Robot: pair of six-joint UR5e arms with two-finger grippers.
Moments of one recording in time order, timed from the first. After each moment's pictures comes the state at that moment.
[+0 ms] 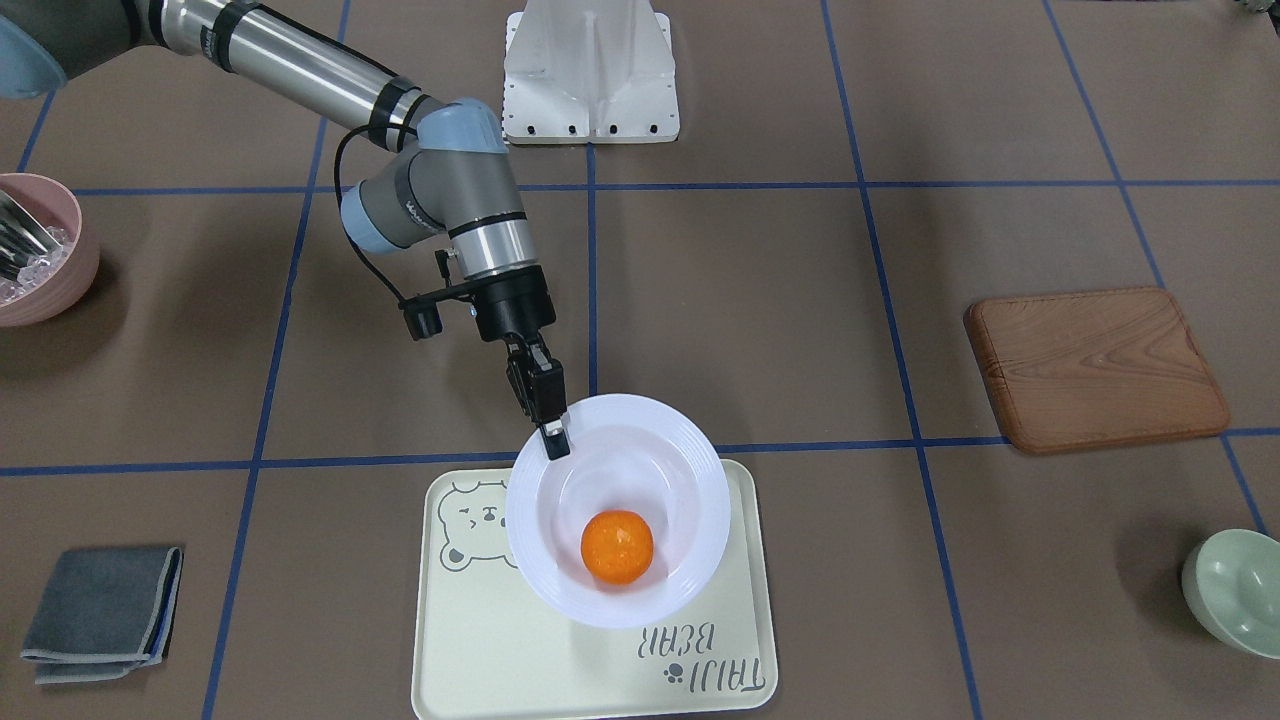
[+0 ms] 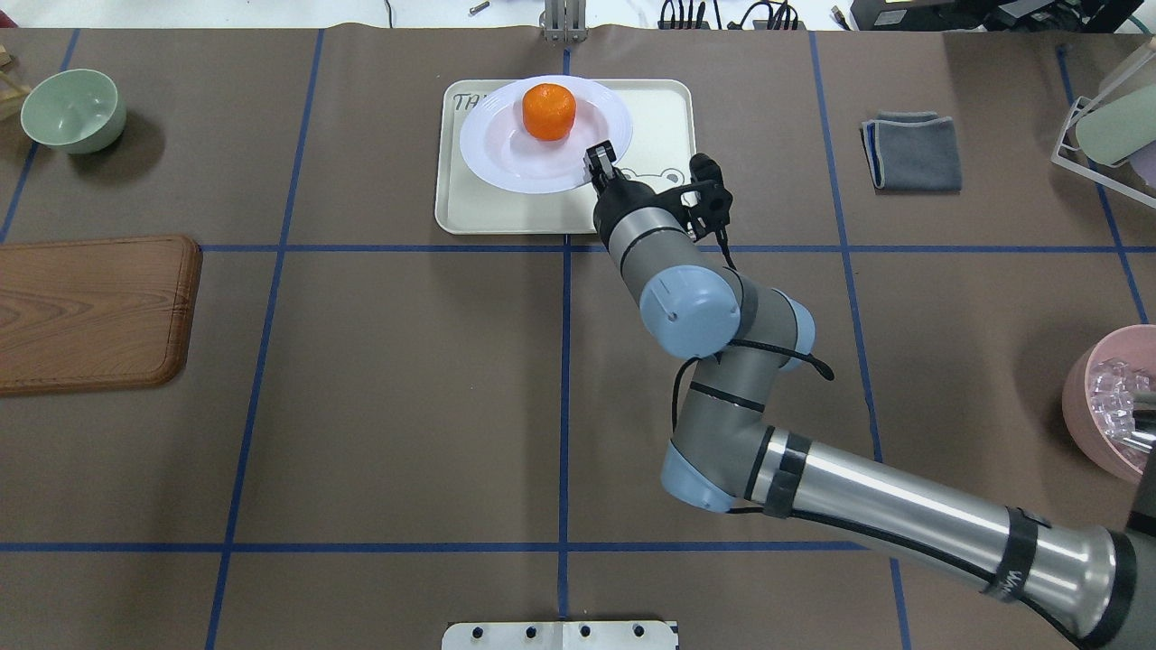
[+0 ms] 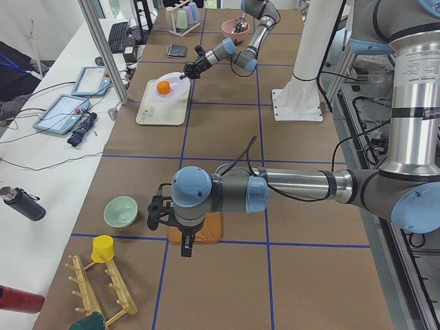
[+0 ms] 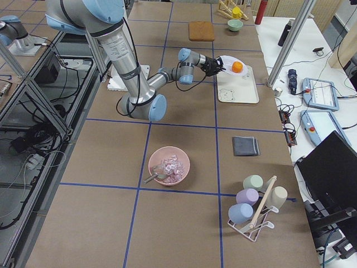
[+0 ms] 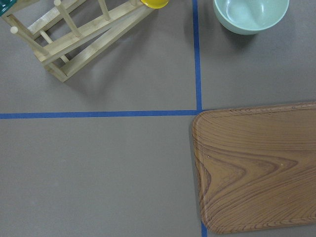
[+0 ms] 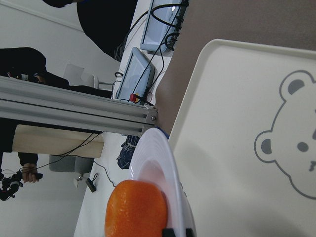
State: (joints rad) left arm -1.74 -1.53 -1.67 -1.53 -2.41 0.12; right arm 0.50 -0.82 1.27 -0.68 1.04 2.26
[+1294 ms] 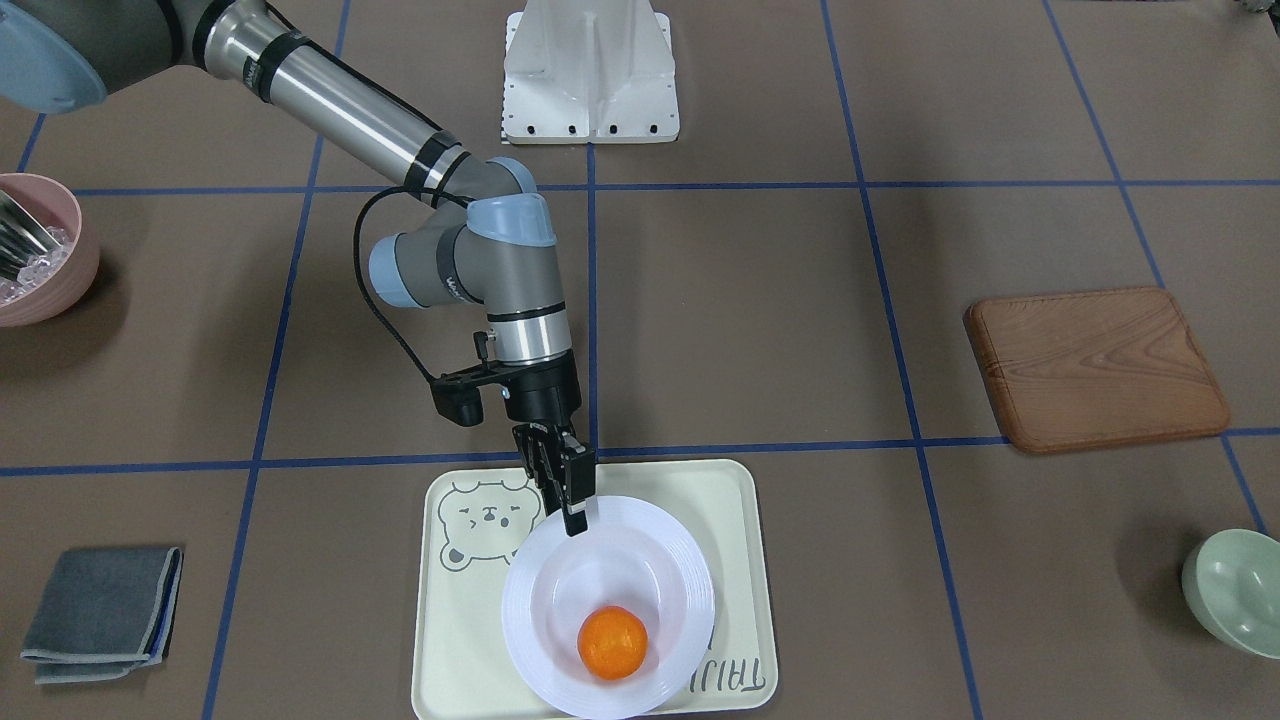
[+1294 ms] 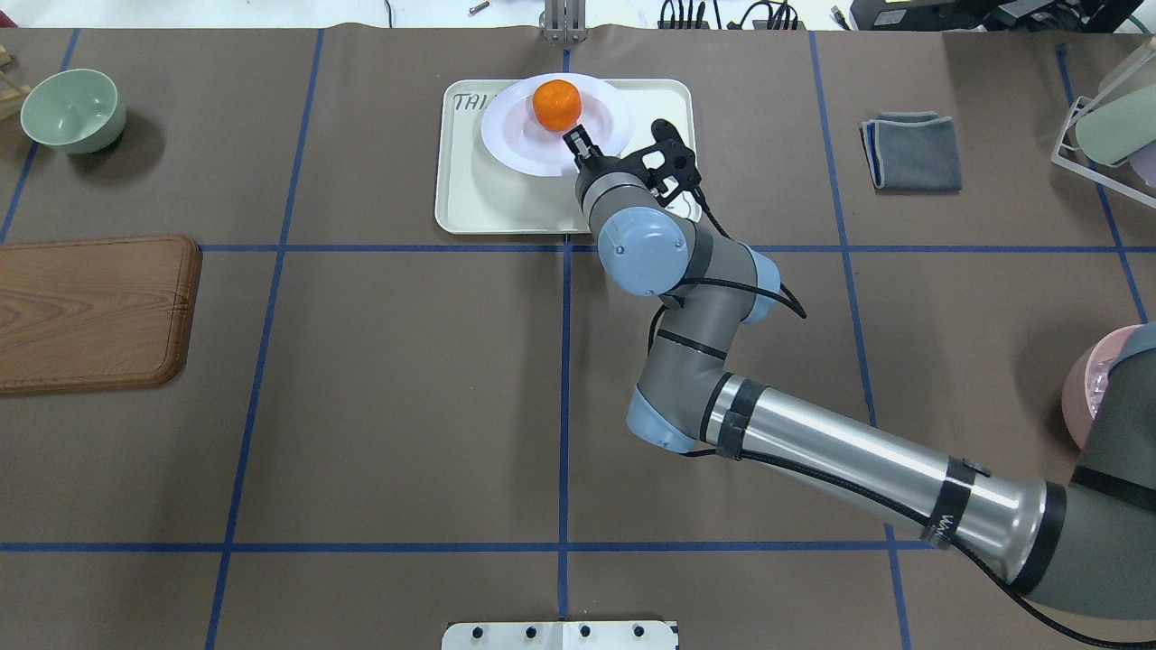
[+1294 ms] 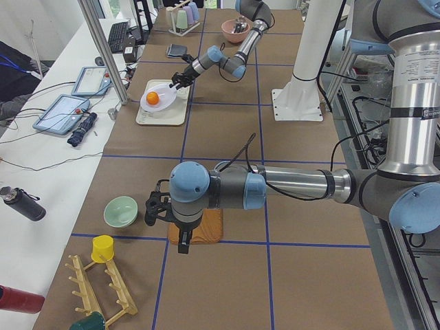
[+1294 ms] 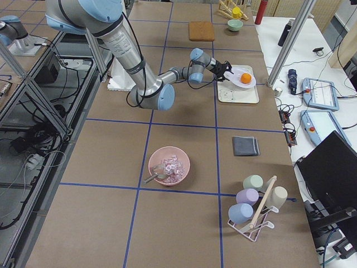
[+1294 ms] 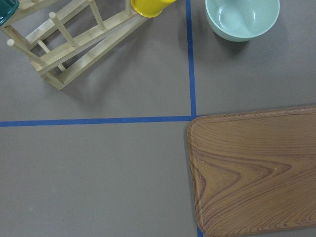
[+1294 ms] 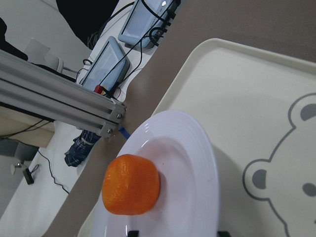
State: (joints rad) left arm -1.74 -1.54 -1.68 -1.53 -2.40 0.12; right arm 0.55 -0.75 1.13 -0.74 1.20 2.03
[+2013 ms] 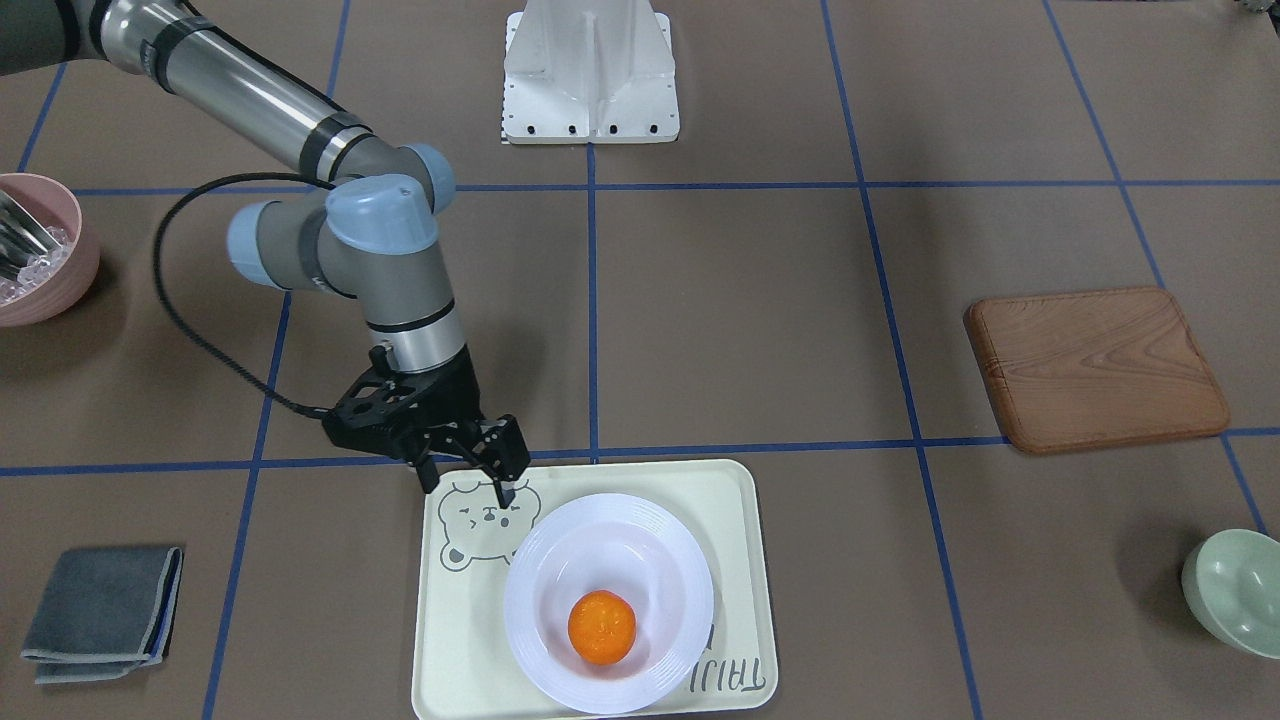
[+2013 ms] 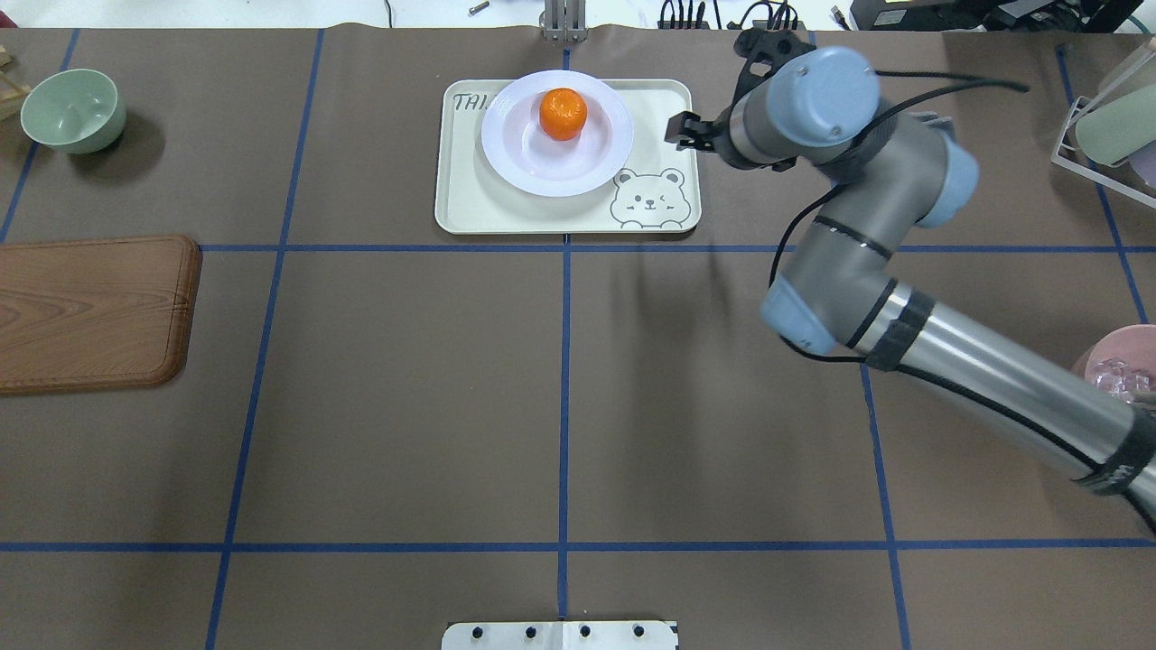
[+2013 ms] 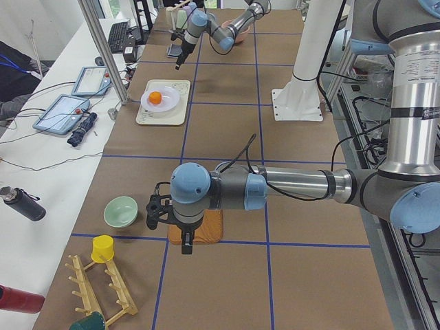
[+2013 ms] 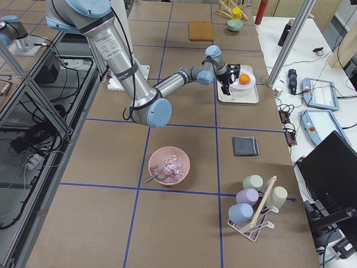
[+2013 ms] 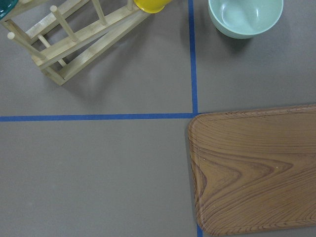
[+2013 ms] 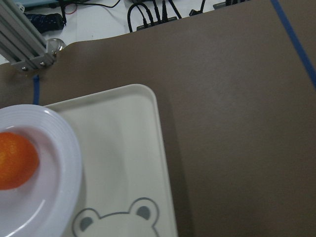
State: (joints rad) left arm -1.74 -1.54 -1.68 -1.53 -2.40 0.02; right arm 0.85 -0.97 1.45 -1.14 1.81 1.17
